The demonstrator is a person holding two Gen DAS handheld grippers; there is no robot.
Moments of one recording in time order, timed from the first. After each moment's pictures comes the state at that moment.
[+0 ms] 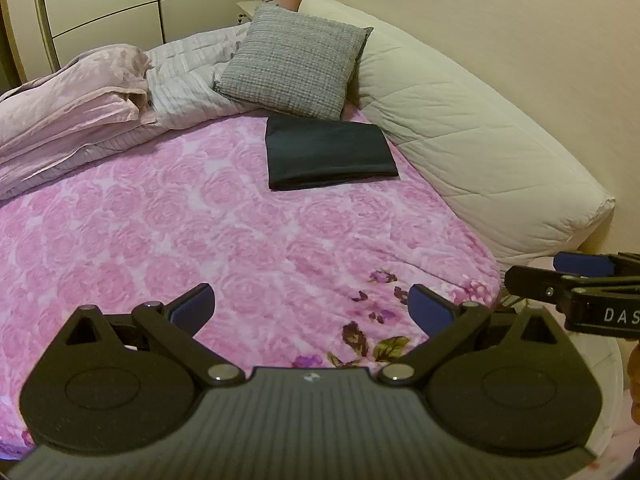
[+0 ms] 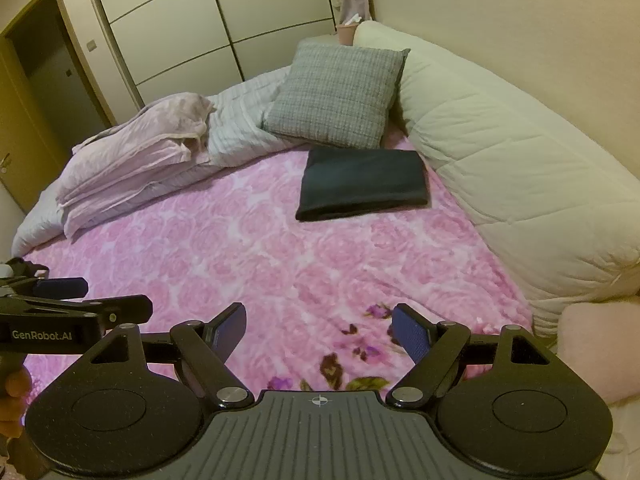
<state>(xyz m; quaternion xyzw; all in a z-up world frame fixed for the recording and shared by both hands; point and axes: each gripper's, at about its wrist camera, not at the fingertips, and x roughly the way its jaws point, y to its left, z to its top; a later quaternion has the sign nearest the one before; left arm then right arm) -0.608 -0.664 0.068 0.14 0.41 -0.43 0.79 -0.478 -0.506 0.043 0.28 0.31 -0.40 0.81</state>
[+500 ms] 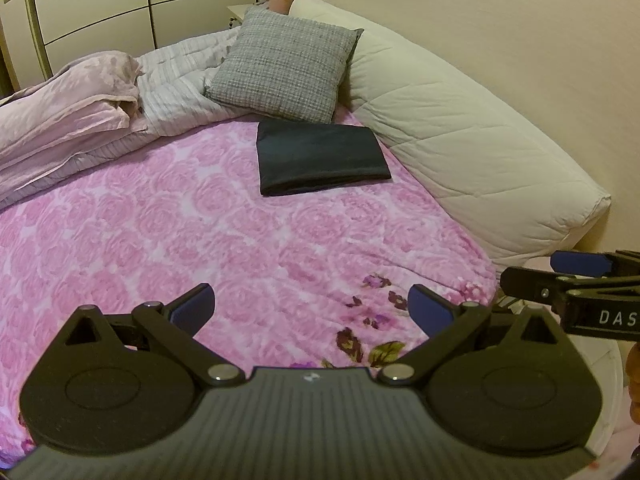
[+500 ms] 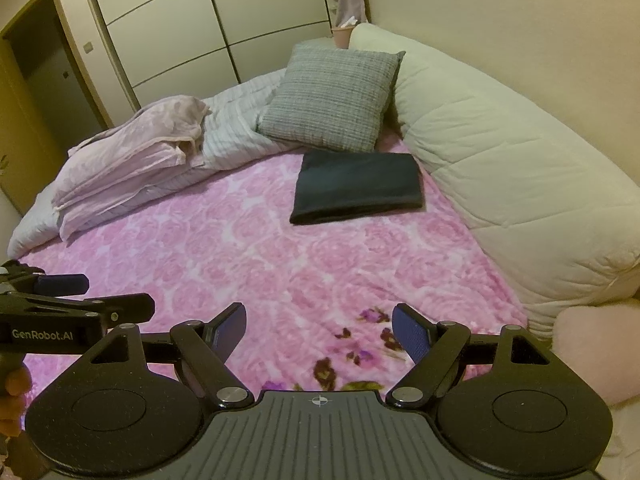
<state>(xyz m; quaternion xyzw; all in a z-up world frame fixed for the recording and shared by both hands) -0.611 -0.678 0.069 0.14 0.40 -0.44 0.79 -0.482 -0.512 0.043 0.28 0.31 -0.41 0.81</state>
